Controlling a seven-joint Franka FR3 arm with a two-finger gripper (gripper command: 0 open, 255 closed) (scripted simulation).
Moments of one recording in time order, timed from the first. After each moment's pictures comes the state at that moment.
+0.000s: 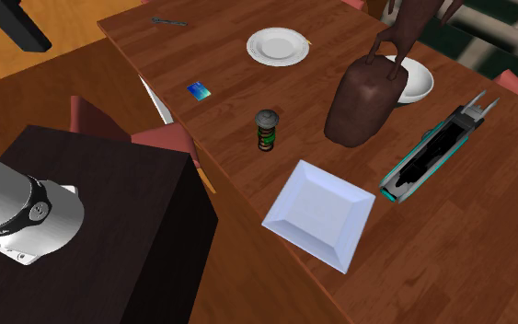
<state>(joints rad) 0.00 -0.81 0.01 -2.30 -0.04 1.65 0.08</state>
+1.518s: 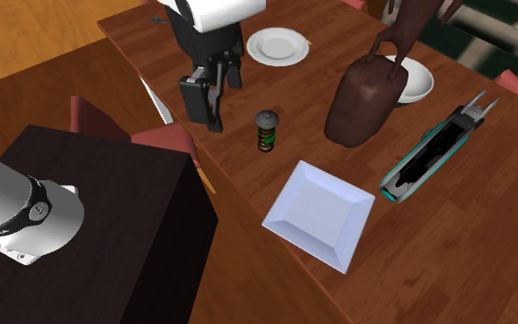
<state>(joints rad) 0.10 -0.38 0.32 -2.44 0.09 2.13 0.42</state>
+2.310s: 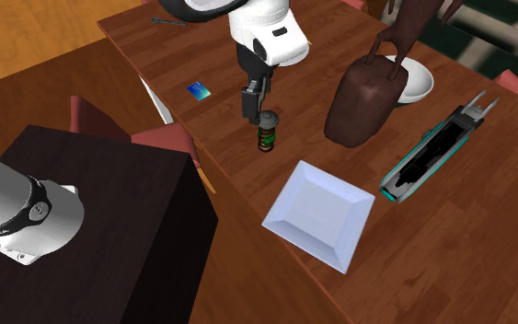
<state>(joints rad) 0.13 0.05 0.46 -2.28 -0.06 2.34 0.68</state>
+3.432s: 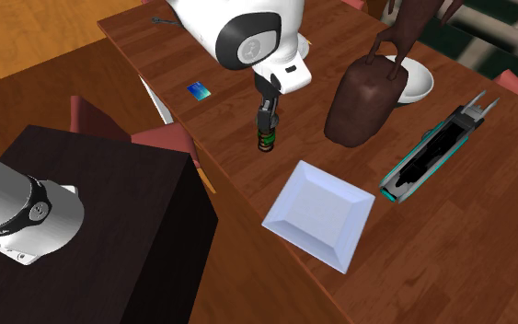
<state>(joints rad) 0.23 0.39 0.43 -2.14 -0.25 2.48 0.87</state>
